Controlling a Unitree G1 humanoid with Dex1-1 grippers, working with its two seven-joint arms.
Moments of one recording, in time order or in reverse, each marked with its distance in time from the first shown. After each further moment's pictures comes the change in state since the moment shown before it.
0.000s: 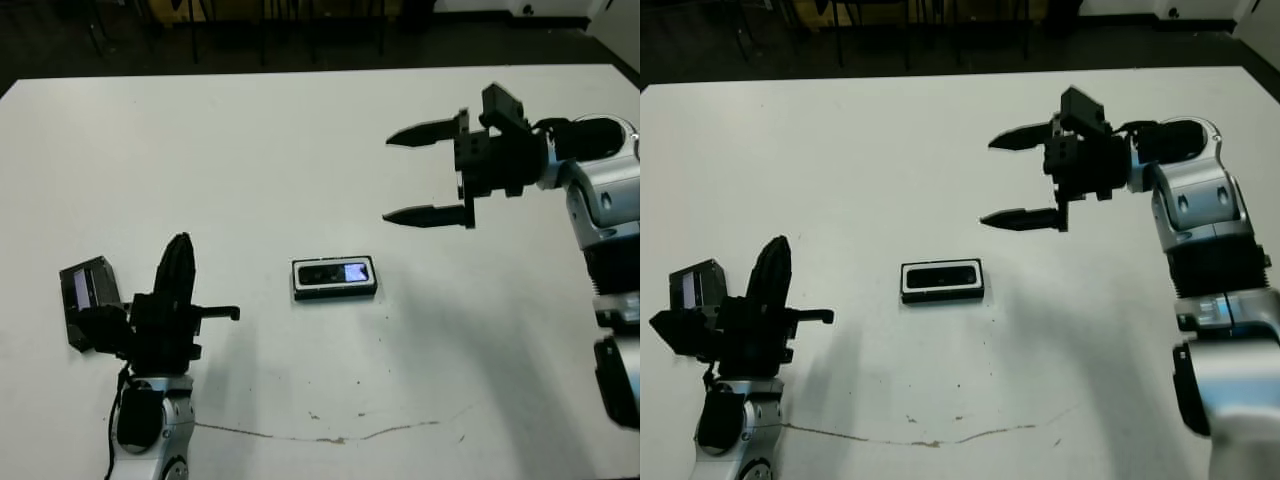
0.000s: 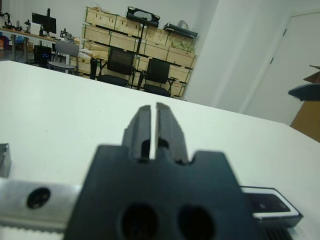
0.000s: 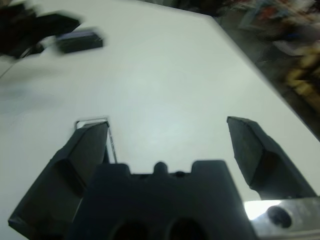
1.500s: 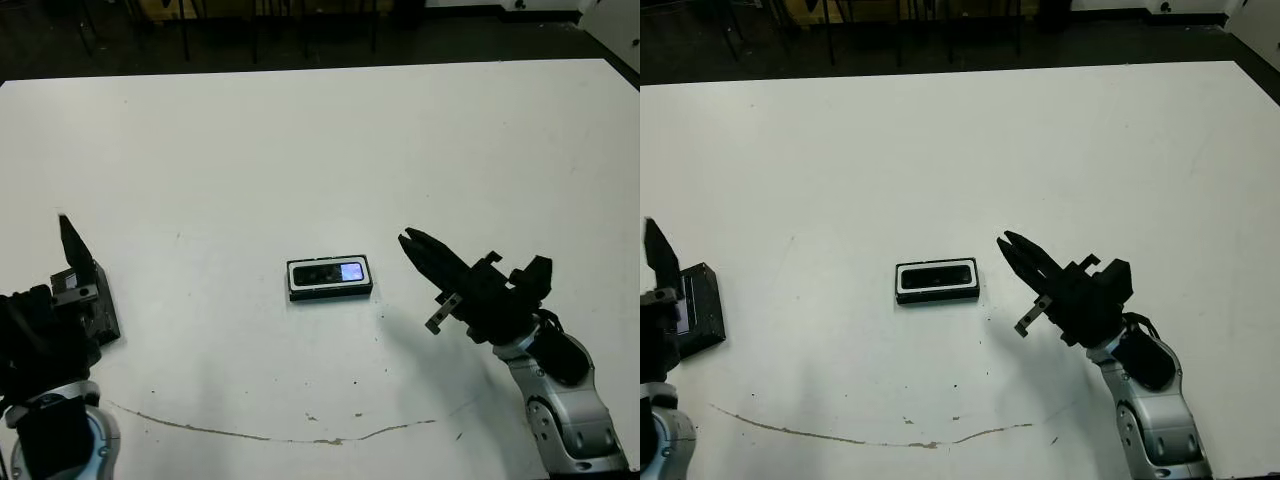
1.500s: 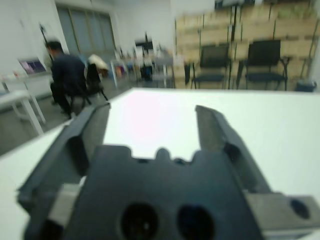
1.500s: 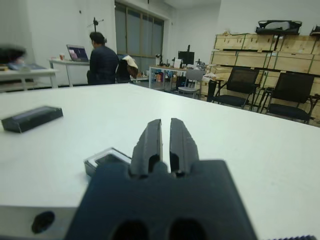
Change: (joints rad) left arm 0.051 -0.007 0.260 -0.490 0.268 0.637 0.228; right arm 0.756 0.211 -0.053 -0.485 0.186 -0.315 -0.526
